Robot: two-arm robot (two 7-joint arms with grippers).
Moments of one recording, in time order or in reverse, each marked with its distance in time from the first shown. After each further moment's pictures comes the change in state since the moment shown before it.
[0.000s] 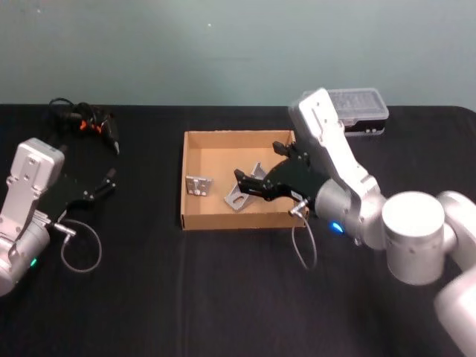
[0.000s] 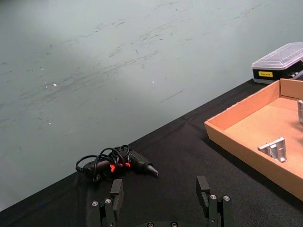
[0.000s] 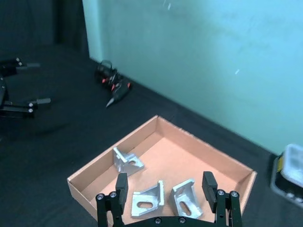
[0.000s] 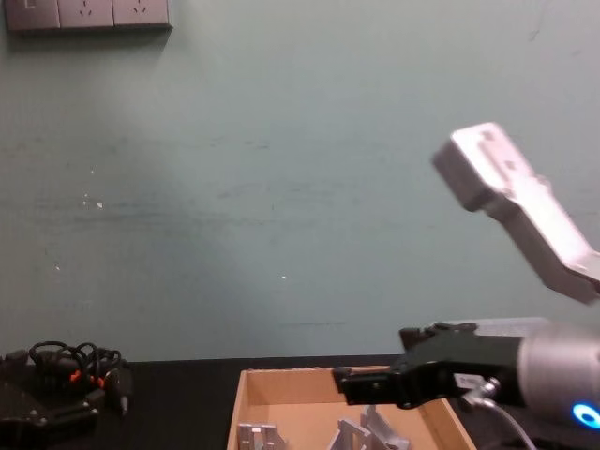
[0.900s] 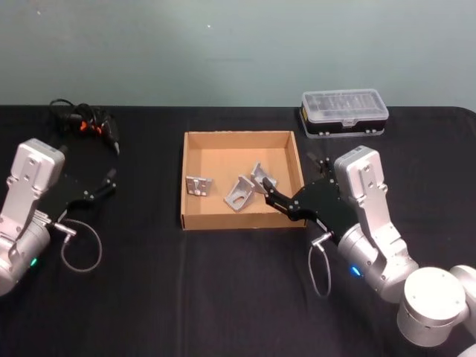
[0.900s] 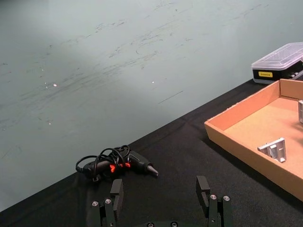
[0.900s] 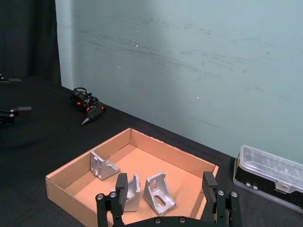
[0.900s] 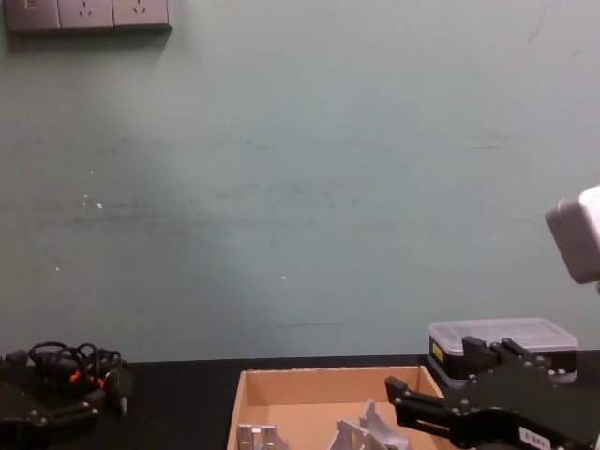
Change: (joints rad) left arm 0.000 0.000 0.000 0.000 0.000 0.000 0.000; right arm -0.208 -0.005 0.085 -0.001 -0.079 -0.381 -0.131
